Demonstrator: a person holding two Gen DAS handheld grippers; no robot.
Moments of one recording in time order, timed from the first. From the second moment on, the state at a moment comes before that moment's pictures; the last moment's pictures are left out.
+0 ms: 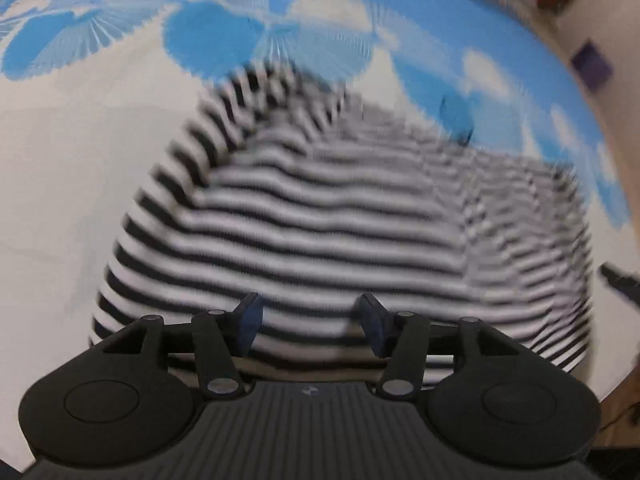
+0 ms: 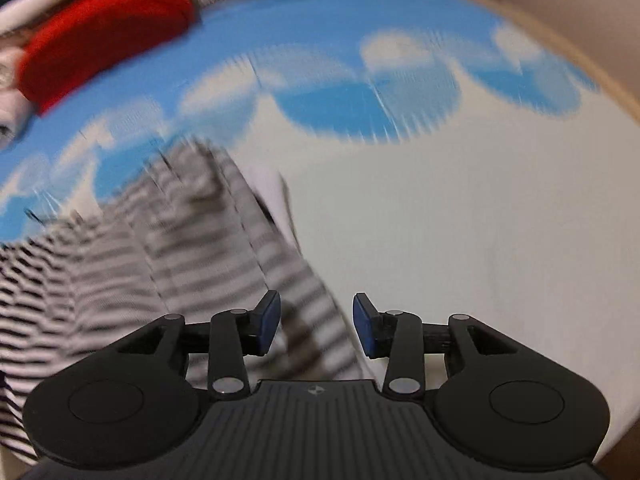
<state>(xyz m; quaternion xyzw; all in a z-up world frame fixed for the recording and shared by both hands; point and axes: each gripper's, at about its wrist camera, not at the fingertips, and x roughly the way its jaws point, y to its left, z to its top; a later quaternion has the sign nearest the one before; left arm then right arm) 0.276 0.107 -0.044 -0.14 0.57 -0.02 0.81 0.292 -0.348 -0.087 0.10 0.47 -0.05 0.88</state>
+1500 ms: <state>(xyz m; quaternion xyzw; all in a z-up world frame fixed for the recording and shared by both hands) 0.327 0.058 -0.088 0.01 0.53 -0.15 0.83 0.339 -0.263 -0.115 0.00 0.48 0.12 0.87</state>
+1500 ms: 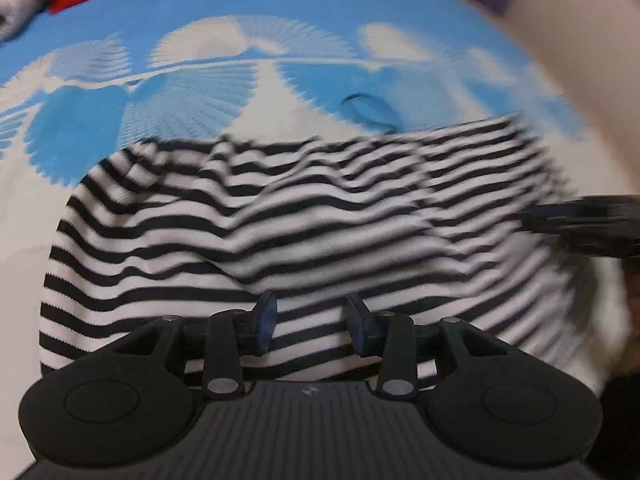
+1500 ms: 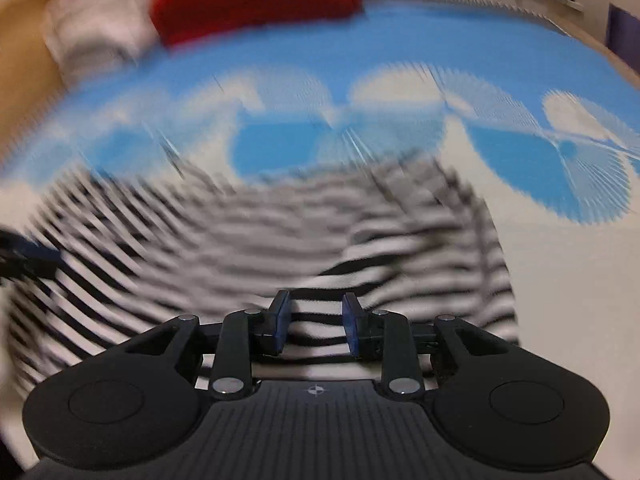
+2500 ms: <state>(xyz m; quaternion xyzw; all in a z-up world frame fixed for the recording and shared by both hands) 0.235 0.132 -0.069 -0.06 0.61 -0.04 0.79 0.268 -0.257 -0.099 -0.06 0.51 0.08 0.85</state>
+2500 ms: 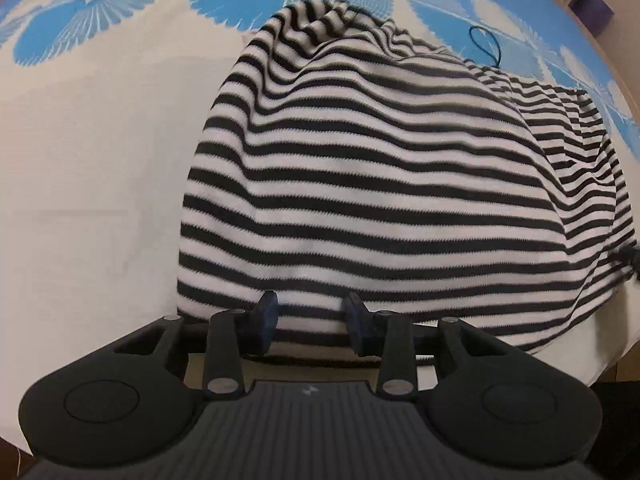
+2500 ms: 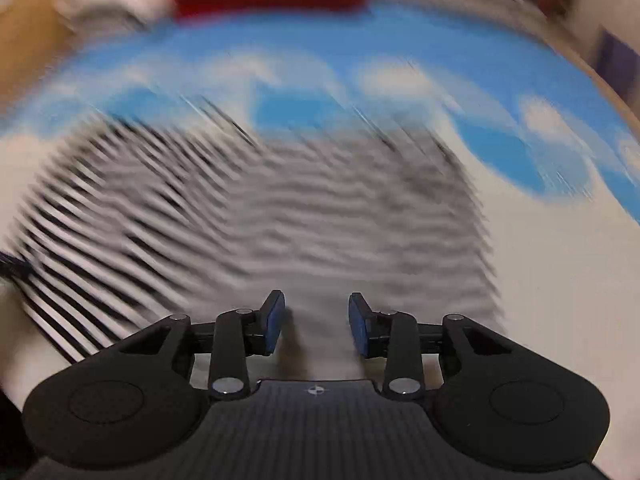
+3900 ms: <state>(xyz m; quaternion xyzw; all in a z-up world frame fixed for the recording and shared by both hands) 0.209 0.216 -0.087 -0.40 0.56 0.15 0.71 0.203 -0.393 -0.060 0.09 0.42 -0.05 0.90</state>
